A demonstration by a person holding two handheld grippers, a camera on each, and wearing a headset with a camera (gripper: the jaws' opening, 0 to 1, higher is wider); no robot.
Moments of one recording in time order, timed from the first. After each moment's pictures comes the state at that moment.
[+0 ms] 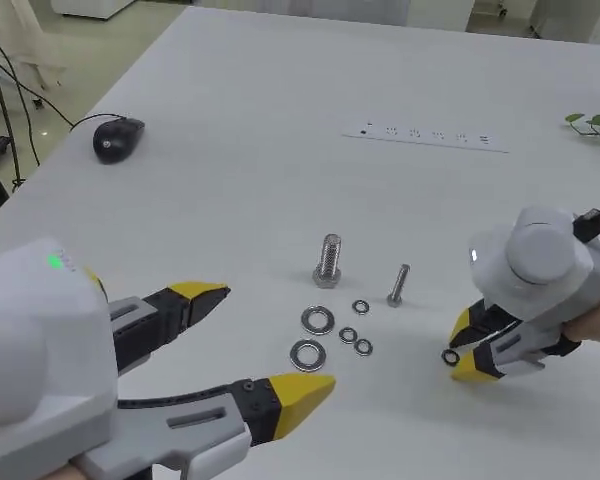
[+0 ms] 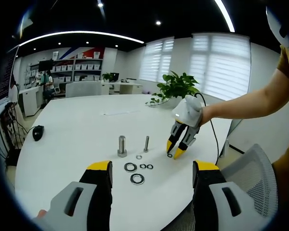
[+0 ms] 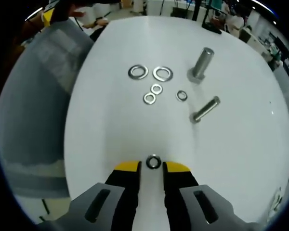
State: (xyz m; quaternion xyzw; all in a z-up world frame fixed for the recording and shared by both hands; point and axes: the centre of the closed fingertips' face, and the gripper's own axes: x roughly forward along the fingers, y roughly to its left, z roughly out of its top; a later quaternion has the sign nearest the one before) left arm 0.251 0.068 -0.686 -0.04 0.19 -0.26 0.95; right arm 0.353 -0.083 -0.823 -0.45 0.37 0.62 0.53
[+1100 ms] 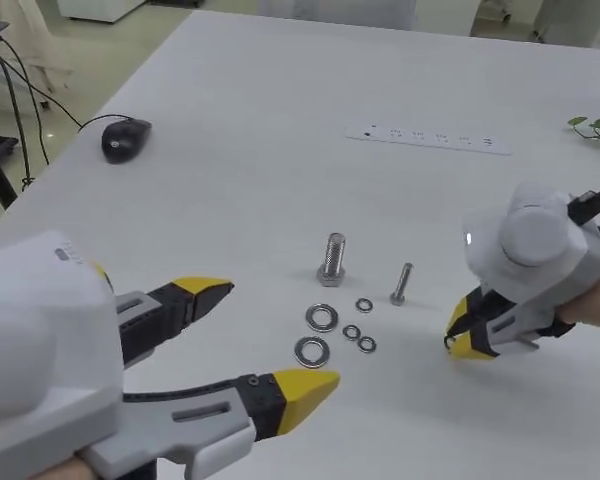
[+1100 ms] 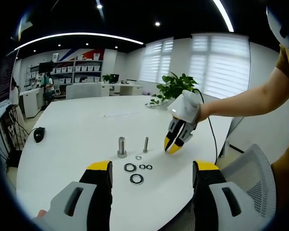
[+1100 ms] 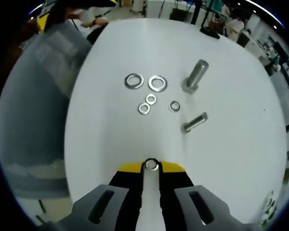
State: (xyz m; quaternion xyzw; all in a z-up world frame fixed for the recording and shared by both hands) left arm 0.246 0.067 -0.680 -0.04 0.19 -0.25 0.95; right arm 0.363 -0.071 -0.800 -0.46 0.36 0.61 0.54
